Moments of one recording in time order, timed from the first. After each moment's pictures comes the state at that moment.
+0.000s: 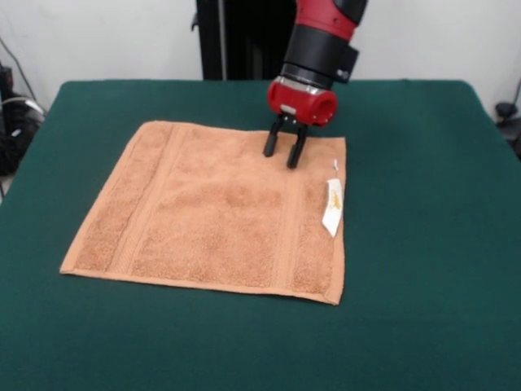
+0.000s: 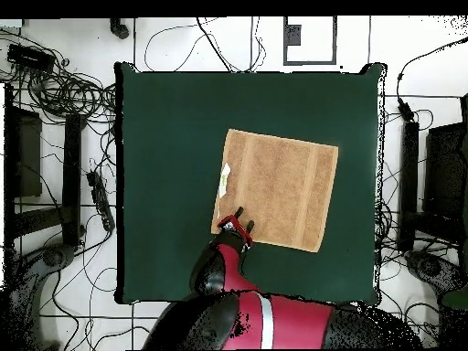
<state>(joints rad) -0.22 -0.36 0.13 2.28 0.42 -0.93 2.15</state>
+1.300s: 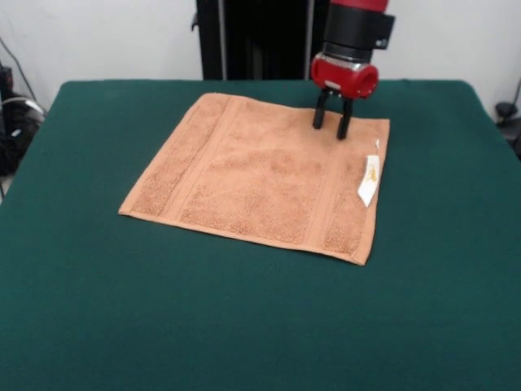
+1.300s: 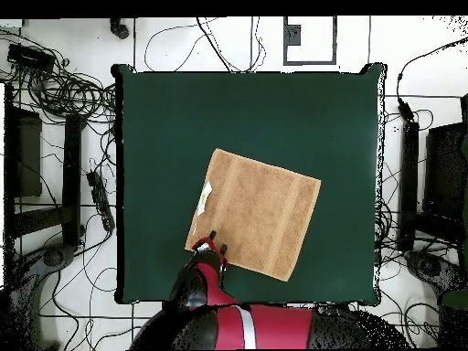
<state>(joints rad) -0.18 -0.42 0.21 2.41 0.44 -0.79 2.19</state>
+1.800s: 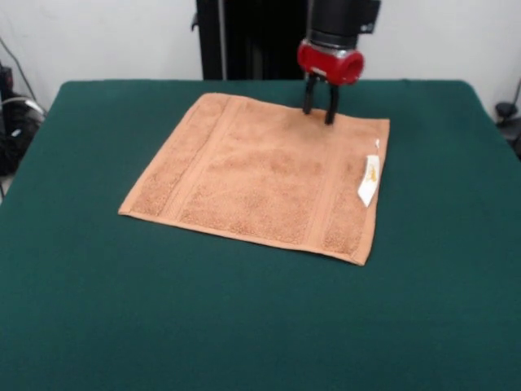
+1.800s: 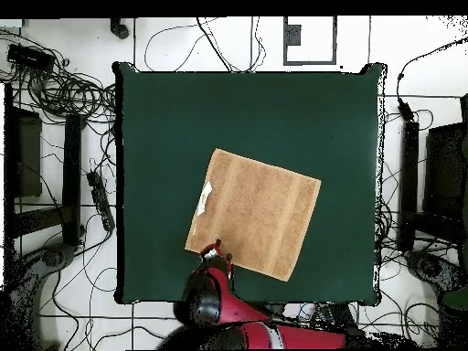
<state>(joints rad) -0.26 -0.49 0.17 2.44 0.37 -0.64 2.19</state>
